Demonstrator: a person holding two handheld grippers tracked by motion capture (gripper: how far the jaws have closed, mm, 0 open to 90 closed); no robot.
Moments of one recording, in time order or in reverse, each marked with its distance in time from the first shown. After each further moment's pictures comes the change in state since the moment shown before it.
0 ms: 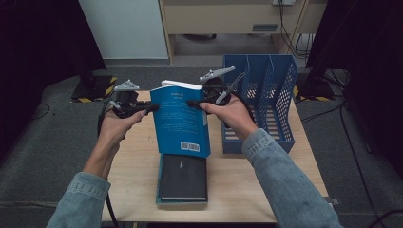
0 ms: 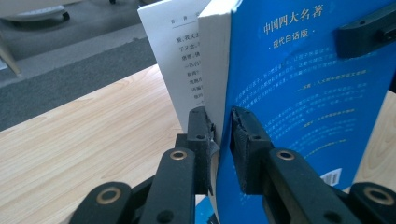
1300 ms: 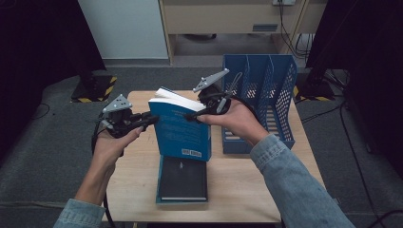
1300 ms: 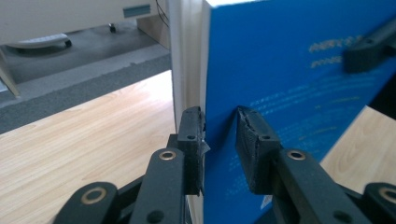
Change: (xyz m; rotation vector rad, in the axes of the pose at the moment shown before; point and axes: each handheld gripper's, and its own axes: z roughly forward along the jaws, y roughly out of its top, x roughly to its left) left arm -0.036 -0.029 -0.027 -0.131 0.006 -0.008; right arm 0.041 0.007 -0.029 0.126 0.108 -0.179
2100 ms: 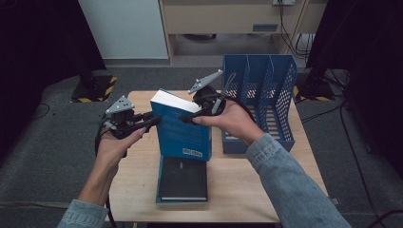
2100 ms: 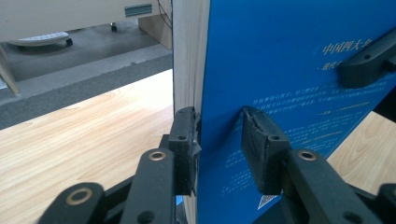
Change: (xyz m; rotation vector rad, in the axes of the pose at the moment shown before) left arm -0.004 -0.002 0.005 -0.002 -0.007 -0.020; right arm 0.003 0.004 0.011 0.029 0.008 -0.012
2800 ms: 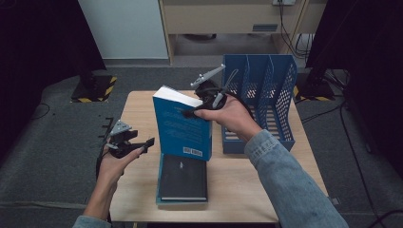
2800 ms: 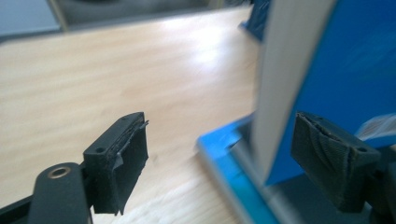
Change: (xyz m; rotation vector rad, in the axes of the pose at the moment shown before) left arm 0.035 -0.100 0.019 0.128 0.217 -0.114; right arm -0.016 0.003 0.002 -0.001 0.005 0.100
